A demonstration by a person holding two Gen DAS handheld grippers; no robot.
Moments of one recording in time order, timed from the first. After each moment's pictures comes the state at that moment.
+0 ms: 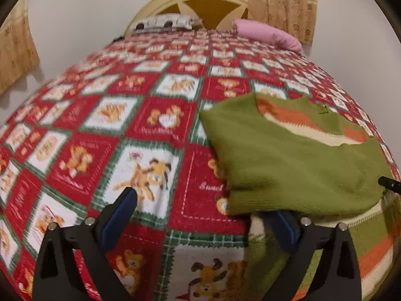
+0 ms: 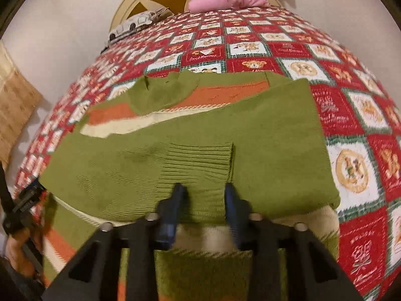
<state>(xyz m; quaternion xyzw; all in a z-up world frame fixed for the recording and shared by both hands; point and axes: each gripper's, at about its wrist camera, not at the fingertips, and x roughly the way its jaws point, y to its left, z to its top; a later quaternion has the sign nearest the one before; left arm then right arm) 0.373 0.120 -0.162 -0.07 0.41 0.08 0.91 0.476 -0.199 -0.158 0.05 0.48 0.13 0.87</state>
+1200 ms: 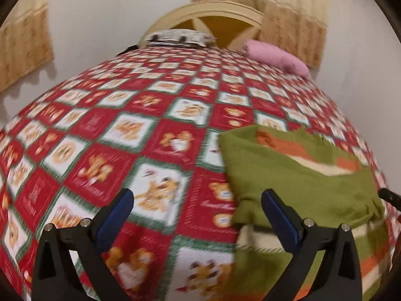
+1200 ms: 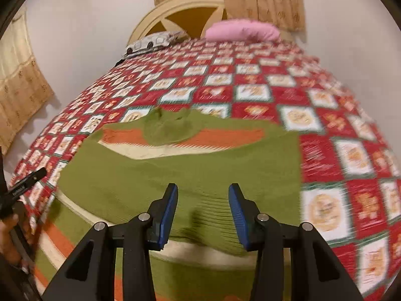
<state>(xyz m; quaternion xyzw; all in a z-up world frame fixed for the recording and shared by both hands) 0.364 0.113 -0.125 -0.08 0.36 0.11 0.92 0.471 -0.207 -0.121 0.03 0.41 0.16 0.90</state>
